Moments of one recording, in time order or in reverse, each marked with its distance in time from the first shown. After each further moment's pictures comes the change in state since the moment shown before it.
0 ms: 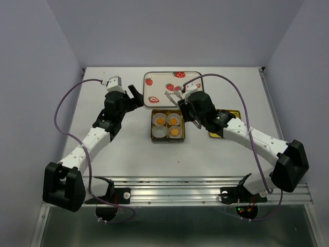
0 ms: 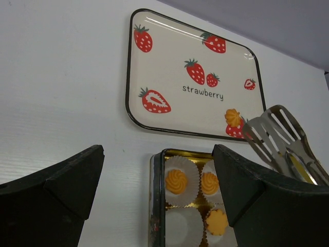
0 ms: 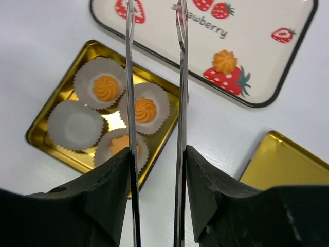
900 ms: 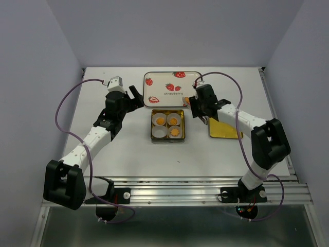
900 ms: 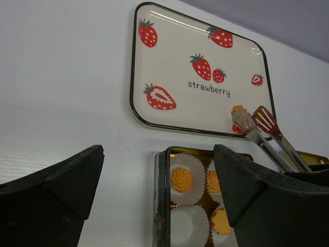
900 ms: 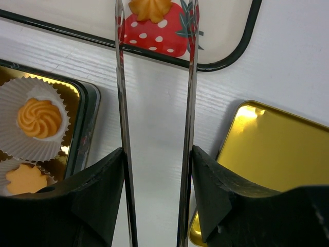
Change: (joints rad) left arm 0.000 0.021 0.001 -0.006 -0.004 0.011; right arm -0.297 0.284 0.041 -0.026 -0.083 0.073
